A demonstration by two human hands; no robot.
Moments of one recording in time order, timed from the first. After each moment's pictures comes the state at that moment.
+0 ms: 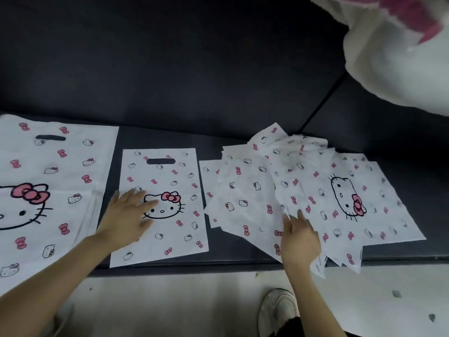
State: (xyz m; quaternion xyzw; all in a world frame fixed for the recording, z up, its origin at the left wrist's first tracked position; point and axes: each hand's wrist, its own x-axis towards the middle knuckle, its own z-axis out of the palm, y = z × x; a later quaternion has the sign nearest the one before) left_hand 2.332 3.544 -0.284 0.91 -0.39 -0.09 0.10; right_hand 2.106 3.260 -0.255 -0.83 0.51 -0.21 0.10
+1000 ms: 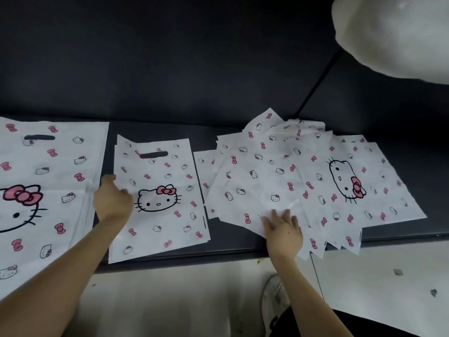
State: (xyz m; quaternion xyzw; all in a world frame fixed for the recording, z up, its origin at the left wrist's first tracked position) left_hand 2.339 3.512 -0.267 0.93 0.02 -0.07 0.35; right_hand 2.097 3.265 -0.308 -0.86 0.51 0.00 0.08
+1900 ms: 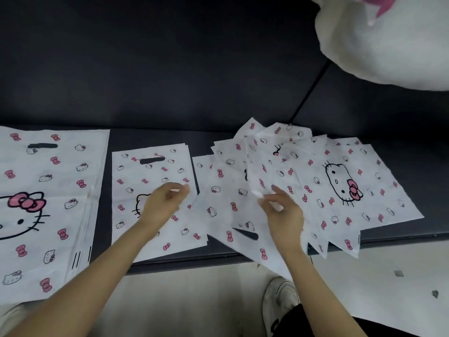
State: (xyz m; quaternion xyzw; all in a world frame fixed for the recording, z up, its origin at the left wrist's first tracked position) left_hand 2.288 3.463 -0.222 0.79 -0.07 -0.32 0.52; right_hand 2.123 3.282 -0.216 -0.77 0.43 -0.25 0.40
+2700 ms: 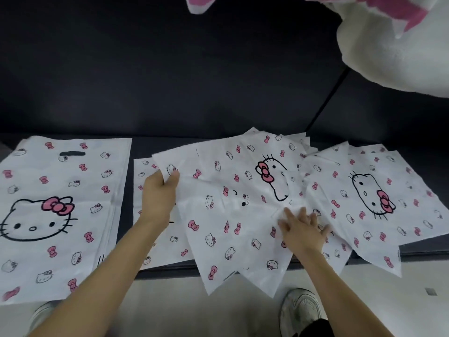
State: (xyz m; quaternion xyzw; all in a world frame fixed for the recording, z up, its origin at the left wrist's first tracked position) left_hand 2.307 3.467 -0.182 0.76 0.01 -0.15 0.63; right_hand 2.112 3.233 -0.282 -0.87 0.43 0.22 0.03
